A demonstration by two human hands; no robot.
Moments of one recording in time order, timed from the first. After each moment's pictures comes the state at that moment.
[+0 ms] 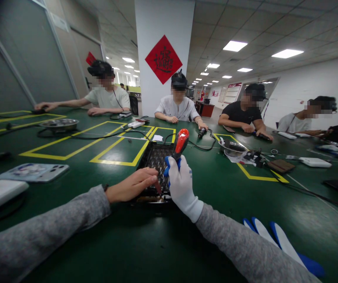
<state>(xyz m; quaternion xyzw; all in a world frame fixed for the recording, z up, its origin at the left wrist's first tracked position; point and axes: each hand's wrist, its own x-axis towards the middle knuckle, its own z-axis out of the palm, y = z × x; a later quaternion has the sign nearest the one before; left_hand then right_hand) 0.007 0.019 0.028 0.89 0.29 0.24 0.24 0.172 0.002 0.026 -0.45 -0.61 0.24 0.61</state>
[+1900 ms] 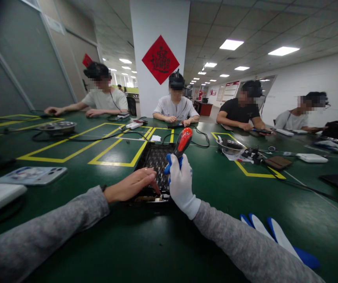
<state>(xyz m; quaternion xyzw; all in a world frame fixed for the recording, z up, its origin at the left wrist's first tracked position) 0.011 0.019 0.029 0.91 0.28 0.24 0.21 0.176 0.002 0.029 -0.45 -0.58 0.23 0.64</state>
